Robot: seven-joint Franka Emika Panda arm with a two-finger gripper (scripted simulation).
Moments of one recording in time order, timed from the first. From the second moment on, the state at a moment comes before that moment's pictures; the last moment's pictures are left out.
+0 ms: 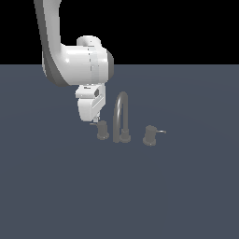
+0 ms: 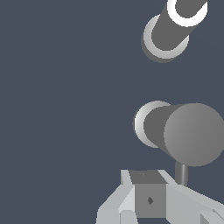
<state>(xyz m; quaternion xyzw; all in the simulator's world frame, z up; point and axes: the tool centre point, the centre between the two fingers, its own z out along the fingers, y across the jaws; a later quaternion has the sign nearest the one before) 0.056 0.098 0.073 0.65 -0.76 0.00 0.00</state>
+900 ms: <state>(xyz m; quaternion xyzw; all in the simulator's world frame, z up) 0.058 0.098 0.063 0.63 -0.78 0.00 0.00</state>
